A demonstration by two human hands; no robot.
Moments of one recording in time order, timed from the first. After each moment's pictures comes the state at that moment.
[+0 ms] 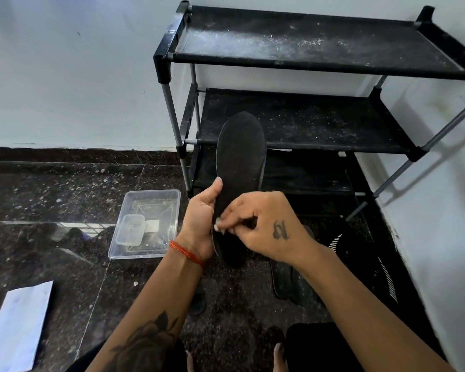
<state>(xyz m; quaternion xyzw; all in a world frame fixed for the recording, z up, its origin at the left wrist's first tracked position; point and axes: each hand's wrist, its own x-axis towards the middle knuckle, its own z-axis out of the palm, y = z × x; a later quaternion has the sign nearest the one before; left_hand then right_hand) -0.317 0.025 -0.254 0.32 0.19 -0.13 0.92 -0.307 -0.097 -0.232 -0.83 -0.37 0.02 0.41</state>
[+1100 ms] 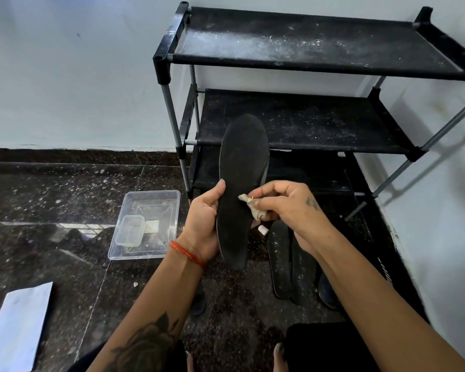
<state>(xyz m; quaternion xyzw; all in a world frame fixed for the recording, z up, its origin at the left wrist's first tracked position) -0.316 0.029 -0.262 0.33 0.18 -0.16 0.91 -0.289 -0.115 -0.227 -0.76 0.00 0.19 0.62</state>
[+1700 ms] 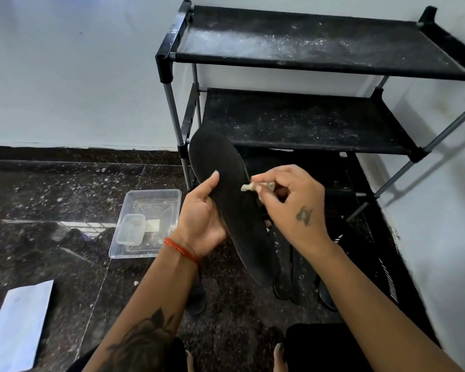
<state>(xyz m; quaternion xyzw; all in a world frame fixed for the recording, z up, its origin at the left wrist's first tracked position) -0.317 0.035 -0.252 0.32 0.13 -0.17 0.92 -0.292 -0.109 -0.236 -0.86 -0.16 -0.16 0.46</state>
